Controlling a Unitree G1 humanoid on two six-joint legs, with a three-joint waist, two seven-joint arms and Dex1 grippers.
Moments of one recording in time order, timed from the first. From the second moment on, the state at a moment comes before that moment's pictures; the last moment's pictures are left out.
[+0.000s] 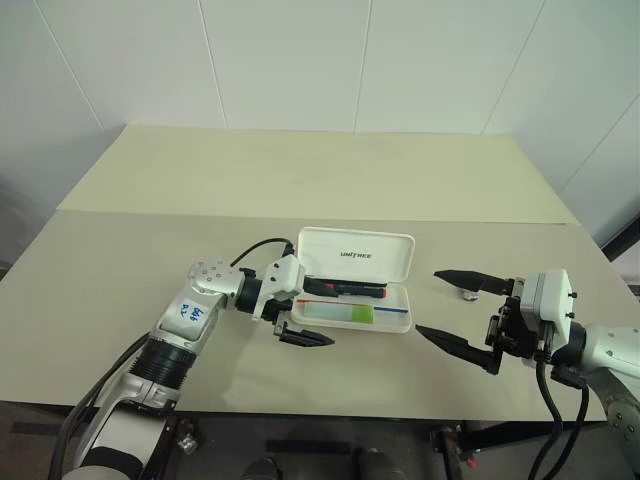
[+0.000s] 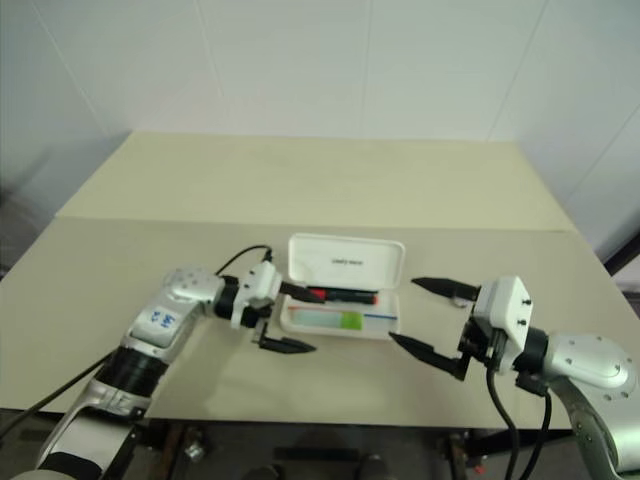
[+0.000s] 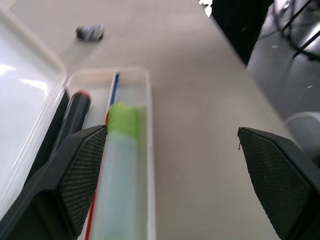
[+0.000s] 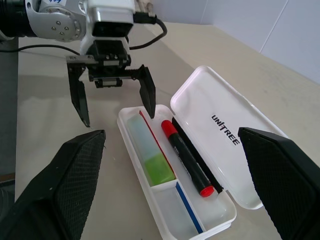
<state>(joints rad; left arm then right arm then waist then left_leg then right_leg) -0.68 0.49 -0.23 0.16 -0.25 0.18 -1.32 -0.02 -0.75 -0.30 -0.50 0.60 0.26 0.97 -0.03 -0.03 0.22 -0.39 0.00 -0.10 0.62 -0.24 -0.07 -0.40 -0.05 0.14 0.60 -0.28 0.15</state>
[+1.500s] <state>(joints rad) -0.65 0.64 0.06 0.01 -0.52 0.38 -1.28 -0.24 -0.41 -0.25 -0.01 0.30 0.47 0.32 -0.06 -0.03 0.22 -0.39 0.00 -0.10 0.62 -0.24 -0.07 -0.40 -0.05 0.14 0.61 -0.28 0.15</state>
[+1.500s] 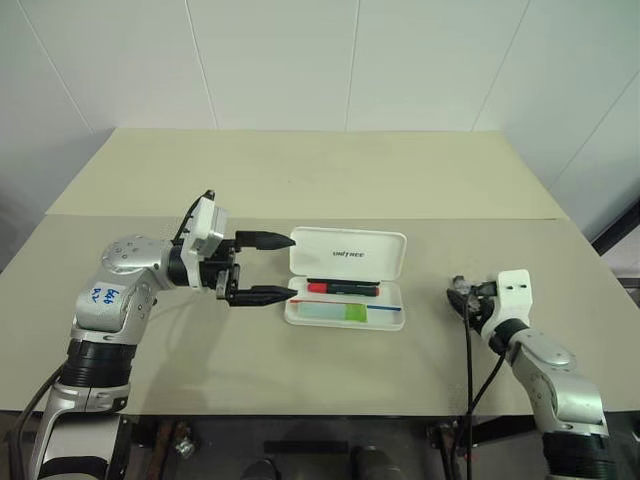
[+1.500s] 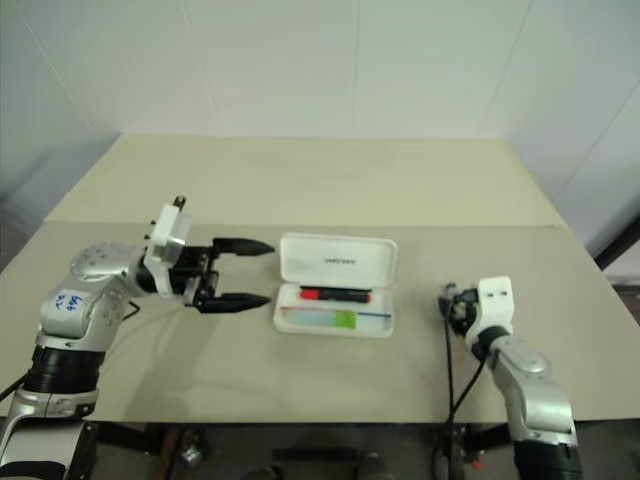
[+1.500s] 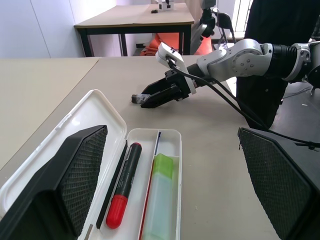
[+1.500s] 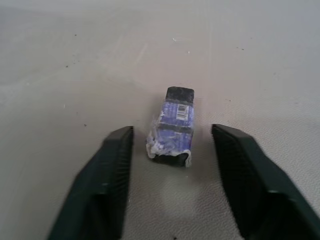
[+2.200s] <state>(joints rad) -0.65 0.63 0.06 0.02 -0.52 0.32 -1.27 -0.33 -0.69 -0.27 0.01 0.40 0.28 0.76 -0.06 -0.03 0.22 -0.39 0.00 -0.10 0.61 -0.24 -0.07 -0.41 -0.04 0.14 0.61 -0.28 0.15</state>
